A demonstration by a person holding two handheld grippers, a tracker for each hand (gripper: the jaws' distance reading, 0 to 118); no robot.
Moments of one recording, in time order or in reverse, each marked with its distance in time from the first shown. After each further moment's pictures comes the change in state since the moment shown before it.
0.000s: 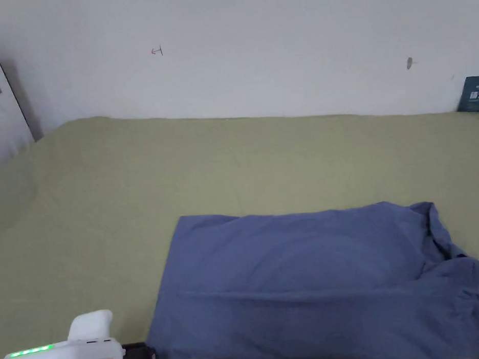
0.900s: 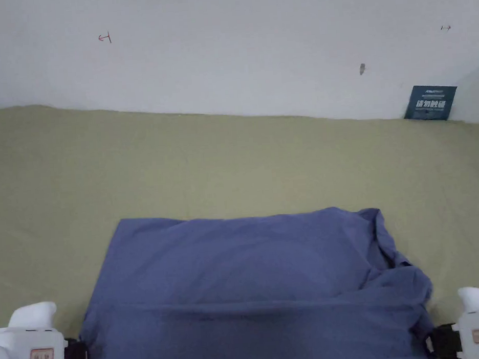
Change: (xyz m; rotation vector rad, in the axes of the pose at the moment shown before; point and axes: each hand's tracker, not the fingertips) left arm 0.020 0.031 -0.035 -0.046 -0.008 -0.006; right arm 0.032 0.062 -0.064 0.007 -0.002 -0.140
